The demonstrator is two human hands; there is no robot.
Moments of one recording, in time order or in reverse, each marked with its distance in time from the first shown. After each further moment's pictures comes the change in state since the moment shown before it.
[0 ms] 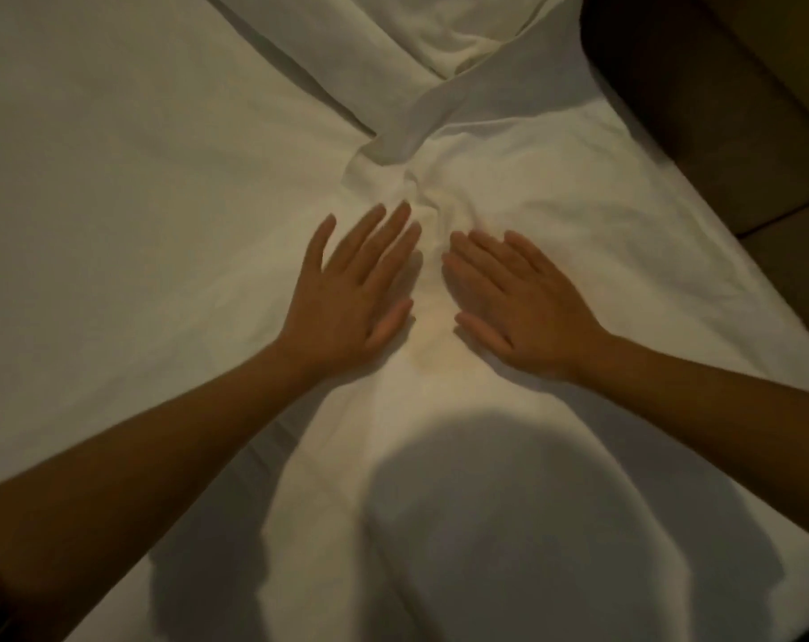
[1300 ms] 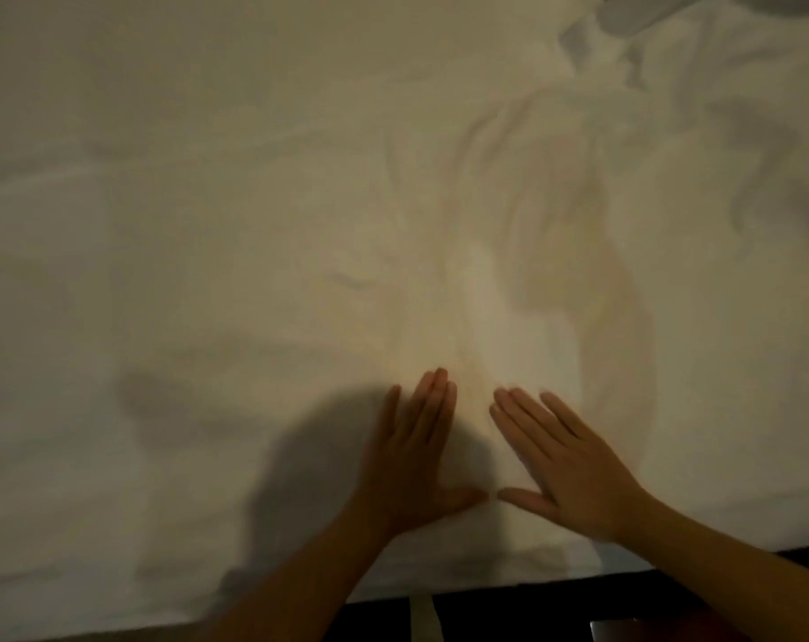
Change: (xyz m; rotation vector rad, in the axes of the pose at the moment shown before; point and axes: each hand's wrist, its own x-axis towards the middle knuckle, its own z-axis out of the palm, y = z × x) left_hand -0.284 0.214 0.002 -0.196 -0.174 -0.521; right_hand -0.191 -0.181 -0.023 0.169 -0.394 -0.352
